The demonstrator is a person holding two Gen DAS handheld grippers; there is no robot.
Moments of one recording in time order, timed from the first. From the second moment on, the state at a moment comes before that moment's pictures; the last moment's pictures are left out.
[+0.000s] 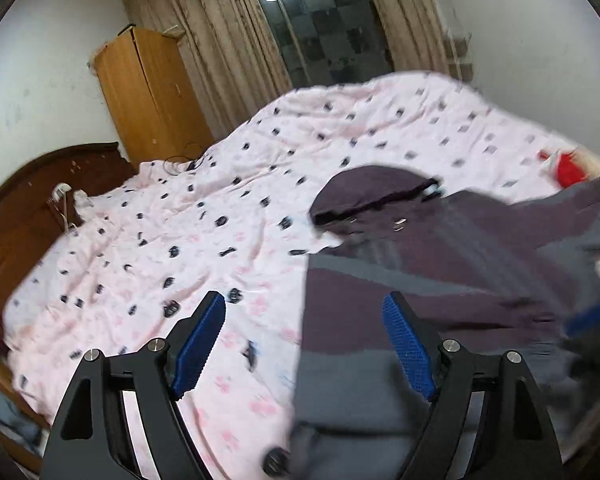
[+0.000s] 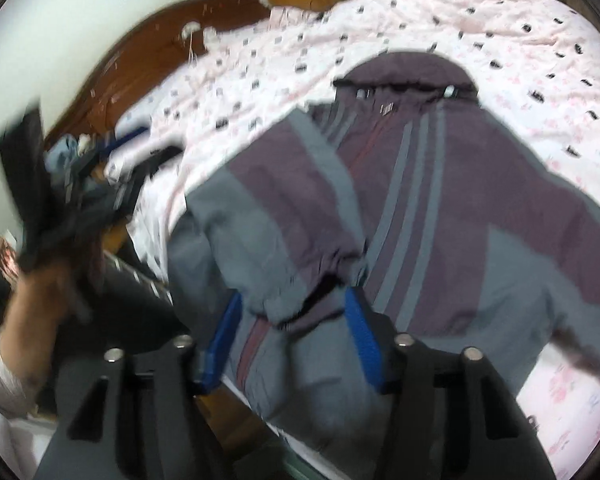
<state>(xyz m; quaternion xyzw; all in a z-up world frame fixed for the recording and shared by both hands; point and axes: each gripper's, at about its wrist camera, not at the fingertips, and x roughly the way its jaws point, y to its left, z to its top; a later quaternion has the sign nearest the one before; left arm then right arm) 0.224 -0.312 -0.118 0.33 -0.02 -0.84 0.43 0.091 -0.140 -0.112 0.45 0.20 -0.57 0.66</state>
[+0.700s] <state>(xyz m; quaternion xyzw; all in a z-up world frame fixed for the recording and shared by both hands) 0.222 -0.338 -0.171 0.37 0.13 -0.84 0.37 0.074 -0.165 -0.130 0.49 0.14 -0.56 0.65</state>
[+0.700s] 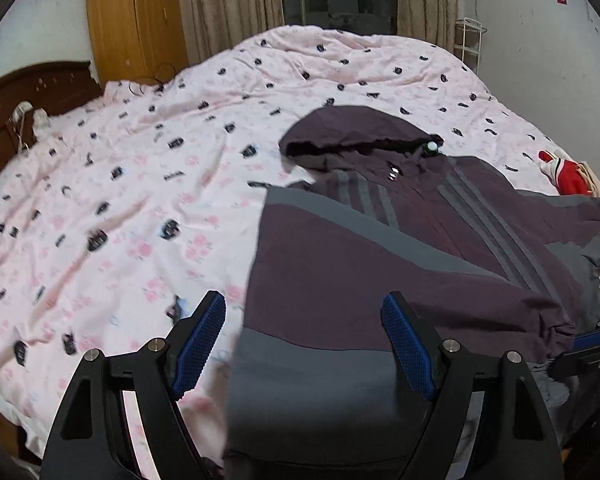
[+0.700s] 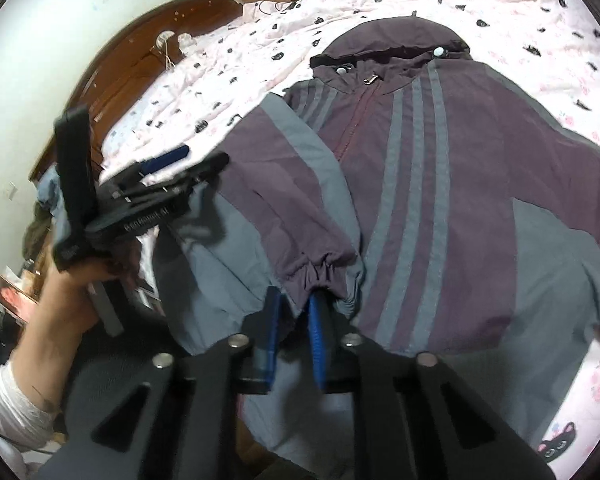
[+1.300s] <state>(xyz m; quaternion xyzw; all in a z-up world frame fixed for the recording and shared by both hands) 0.213 -0.337 -0.190 0.40 0.13 -0.83 0.37 0.069 -0.141 -0.118 0.49 0.15 -0.53 0.68</state>
